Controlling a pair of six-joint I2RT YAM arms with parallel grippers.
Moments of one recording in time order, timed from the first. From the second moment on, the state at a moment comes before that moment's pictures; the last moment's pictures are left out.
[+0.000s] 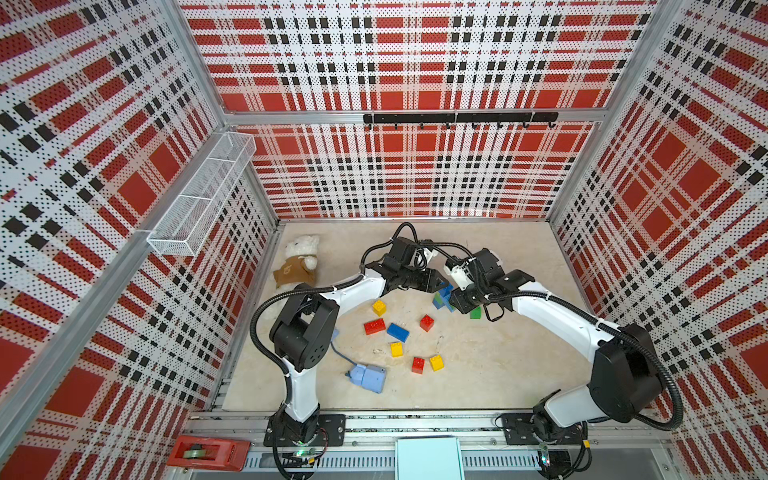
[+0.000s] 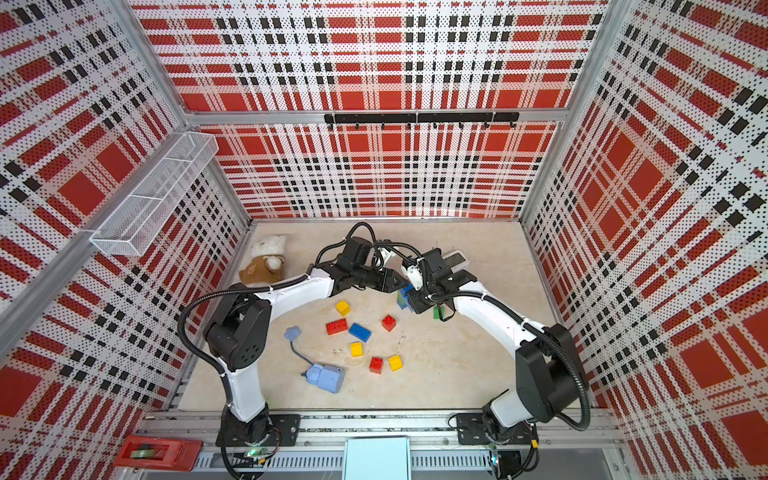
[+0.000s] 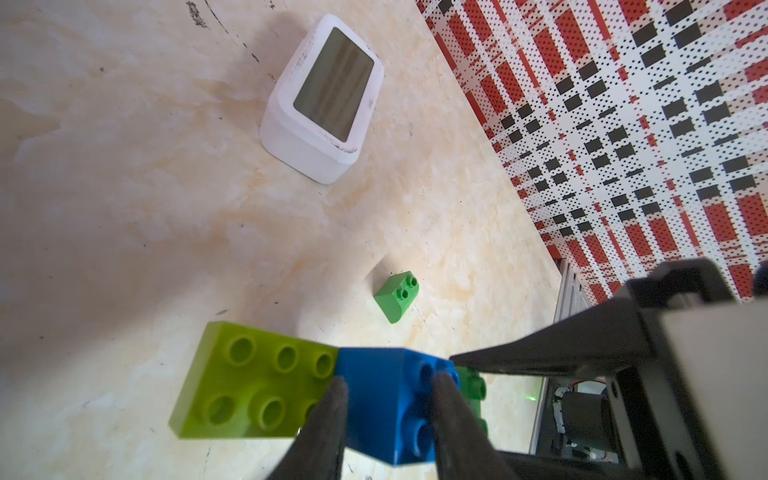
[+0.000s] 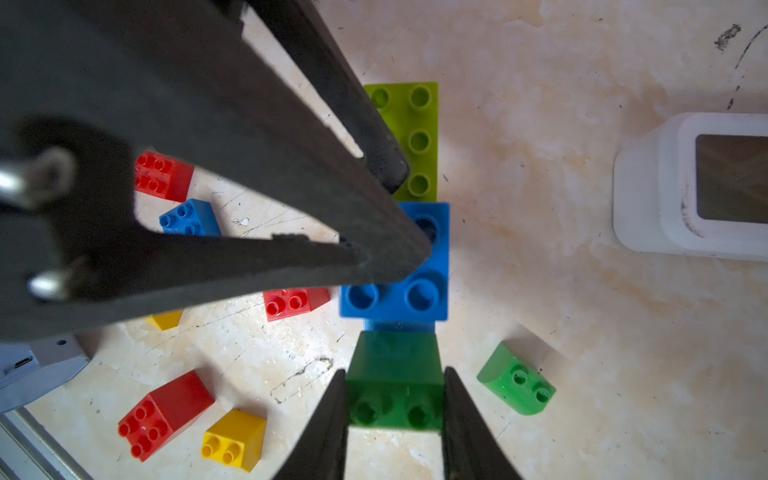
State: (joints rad) left arm -0.61 1.91 1.34 -0.12 0.61 -0.32; right arm 0.53 1.50 1.10 -0.63 -0.12 -0.04
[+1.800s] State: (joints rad) left arm -0.58 1.91 1.32 -0.08 0.62 -0.34; right arm 0.36 1.29 0.43 0.42 -0.42 1.10
